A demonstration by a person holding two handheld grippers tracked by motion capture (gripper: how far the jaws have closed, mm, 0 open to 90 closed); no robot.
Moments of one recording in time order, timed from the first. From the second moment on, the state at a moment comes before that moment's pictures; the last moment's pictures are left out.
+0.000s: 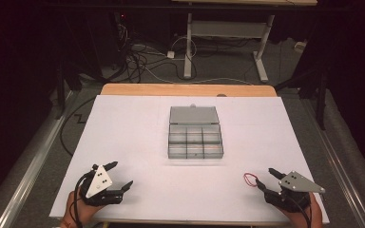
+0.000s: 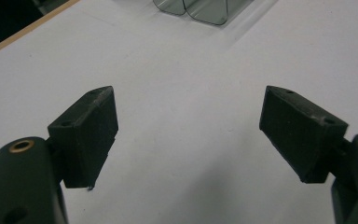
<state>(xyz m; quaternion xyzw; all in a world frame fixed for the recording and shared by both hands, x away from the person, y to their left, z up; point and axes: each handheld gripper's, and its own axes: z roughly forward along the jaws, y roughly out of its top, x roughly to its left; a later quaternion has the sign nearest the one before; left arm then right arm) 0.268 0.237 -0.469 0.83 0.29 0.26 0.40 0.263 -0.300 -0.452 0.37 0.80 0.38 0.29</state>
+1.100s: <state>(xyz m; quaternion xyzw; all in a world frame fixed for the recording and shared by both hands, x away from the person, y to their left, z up) 0.277 0.233 -0.476 0.83 0.29 0.24 0.41 0.308 -0.295 -0.466 0.39 0.84 0.31 0.21</state>
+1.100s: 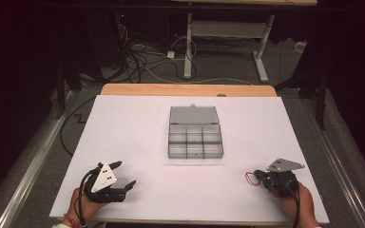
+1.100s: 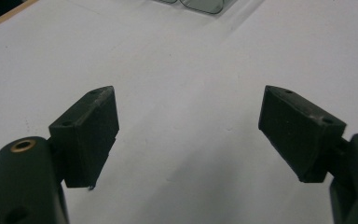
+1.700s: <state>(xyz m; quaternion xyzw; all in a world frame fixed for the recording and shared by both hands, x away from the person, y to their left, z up) 0.276 0.236 -0.474 0.83 0.28 0.24 0.40 0.298 -0.302 -0.437 0.38 0.81 0.36 0.27</state>
